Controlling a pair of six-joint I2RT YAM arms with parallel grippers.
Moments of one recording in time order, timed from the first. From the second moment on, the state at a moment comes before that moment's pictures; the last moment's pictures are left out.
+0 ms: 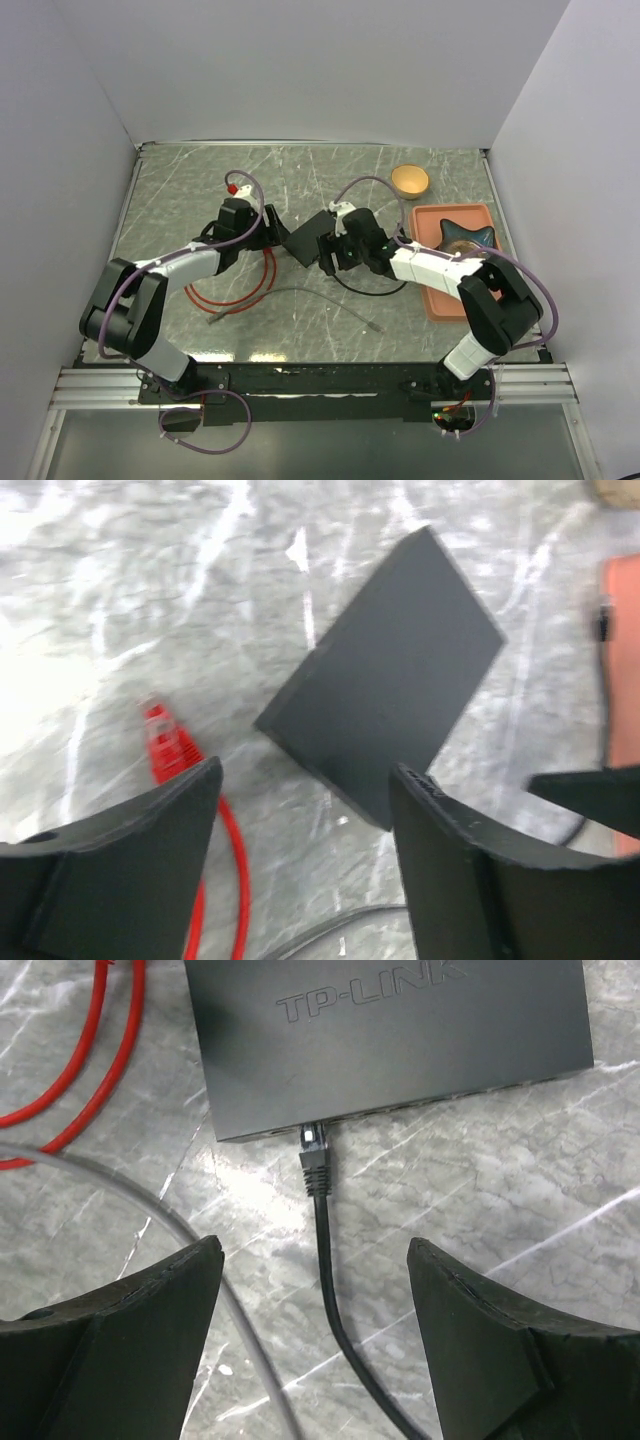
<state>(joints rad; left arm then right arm) -0.40 1.55 0.79 0.19 0.14 -0.57 0.66 1.59 0.90 -0.06 -0.09 0.22</state>
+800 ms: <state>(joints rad) -0.44 1.71 0.90 -0.04 -0.15 -0.57 0.66 1.53 0.86 -0.10 -0.06 0.23</state>
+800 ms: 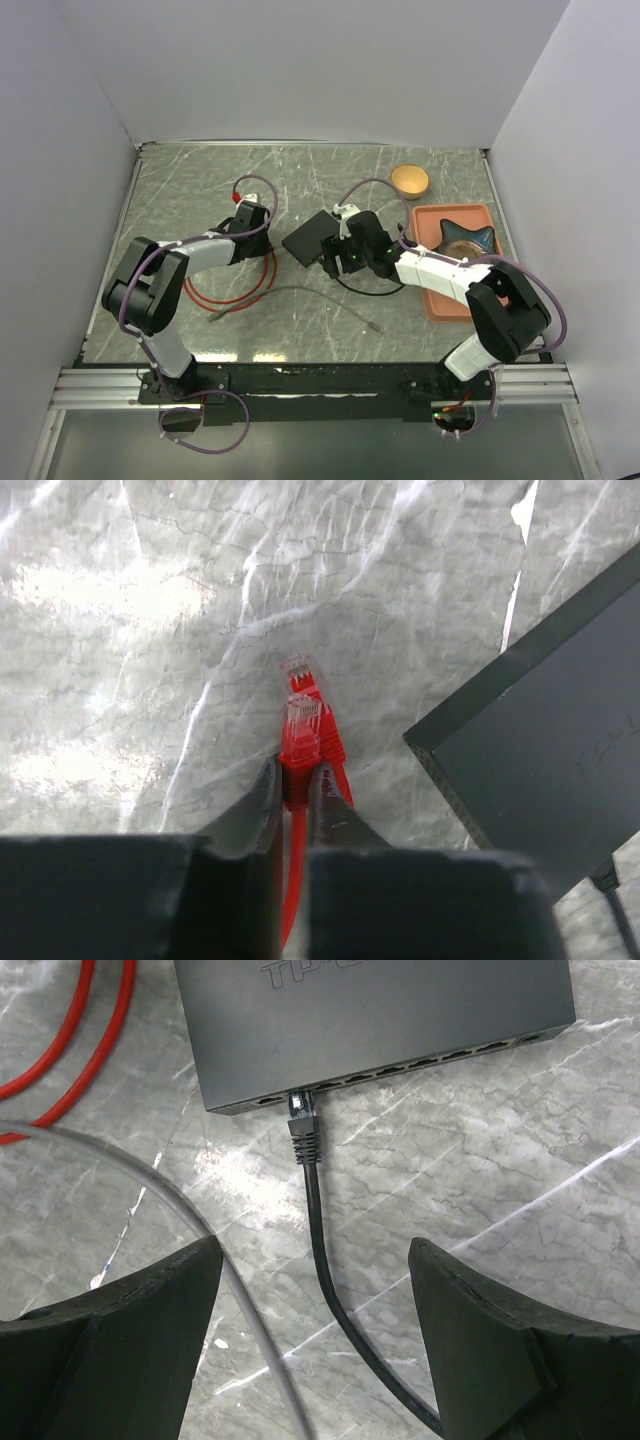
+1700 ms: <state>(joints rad) -0.57 0.67 0.67 0.13 -0.26 -0.68 0.66 1.12 0.83 -0.15 -0.05 0.25</state>
